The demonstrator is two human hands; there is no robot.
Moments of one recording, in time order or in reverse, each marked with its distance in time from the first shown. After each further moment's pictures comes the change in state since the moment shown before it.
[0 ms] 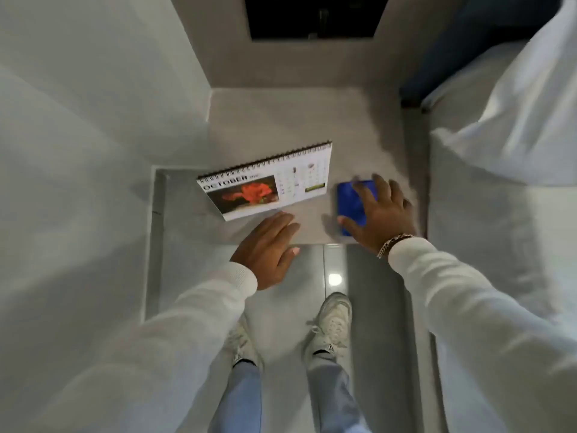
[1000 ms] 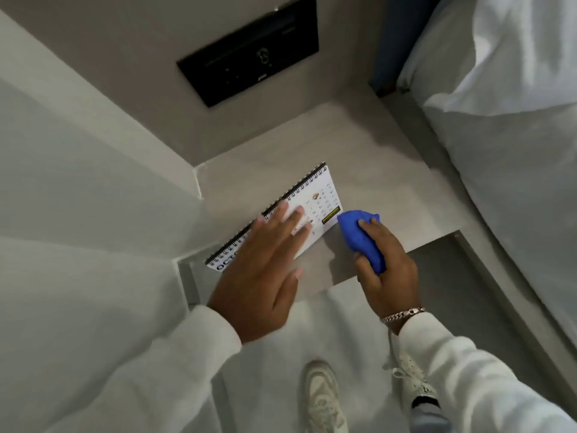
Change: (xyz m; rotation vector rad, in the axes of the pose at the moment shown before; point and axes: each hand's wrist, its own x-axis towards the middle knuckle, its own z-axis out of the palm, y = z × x) left_hand 0.032 -0.035 -0.080 0.144 0.067 0.487; right_hand -0.035 -0.084 0.082 0.923 0.619 0.247
